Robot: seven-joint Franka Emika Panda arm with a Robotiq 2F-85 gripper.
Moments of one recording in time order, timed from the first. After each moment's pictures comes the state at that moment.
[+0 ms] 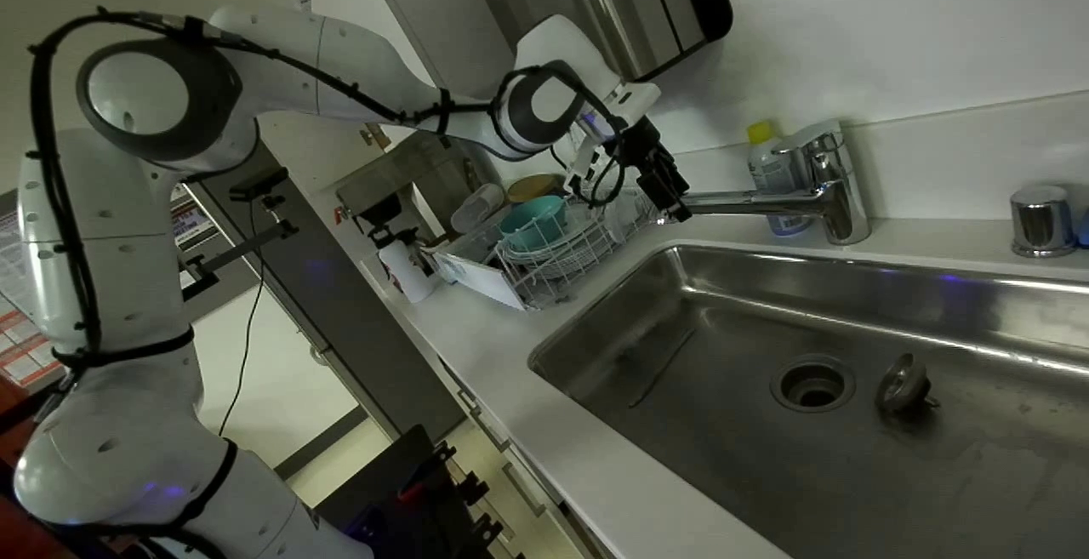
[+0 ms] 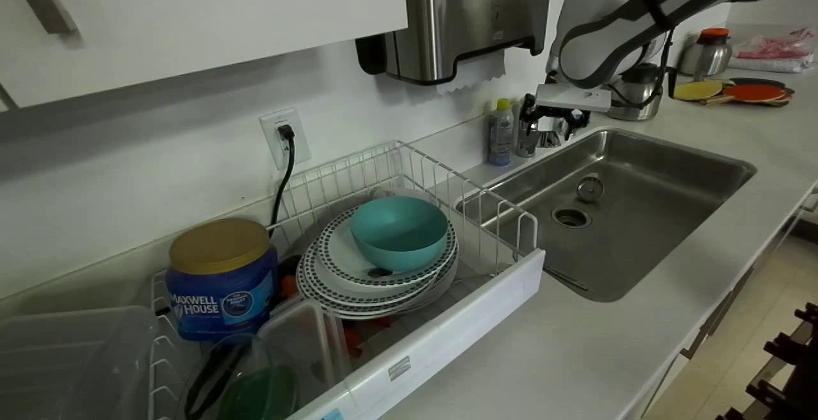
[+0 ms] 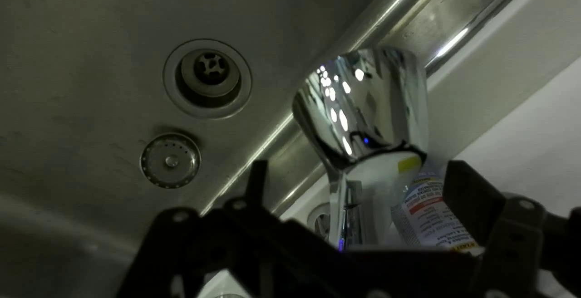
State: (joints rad) arm 0.04 0.50 -0.17 -1.75 -0.03 2.52 0.80
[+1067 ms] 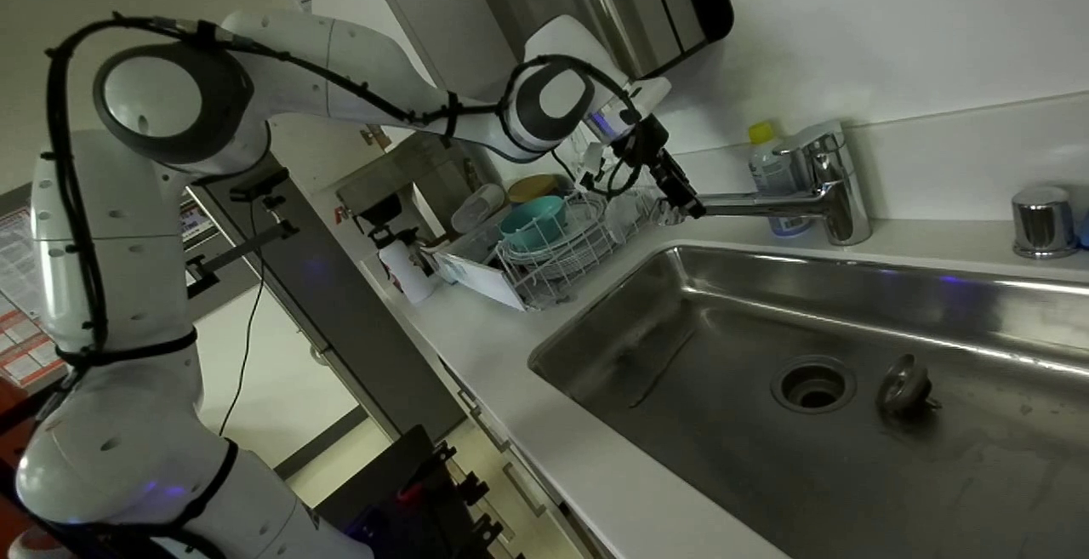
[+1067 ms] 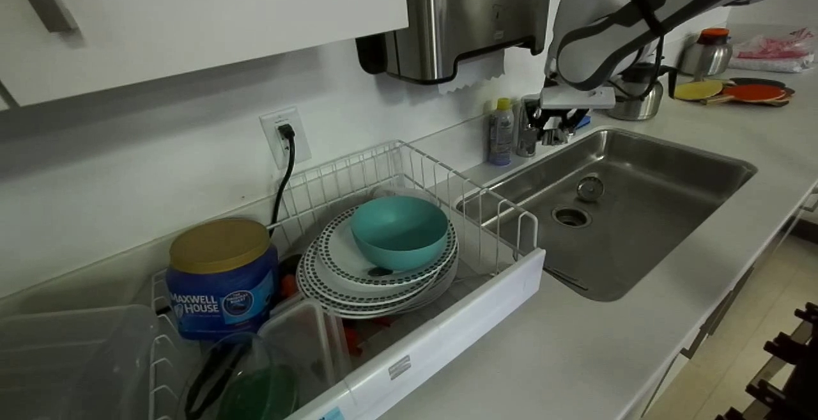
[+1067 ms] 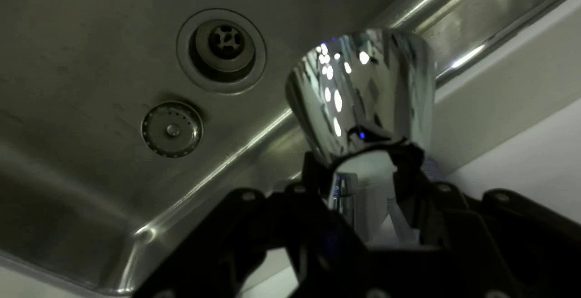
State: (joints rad) arm 0.05 0.53 -0.20 -1.71 -0.07 2.49 0.68
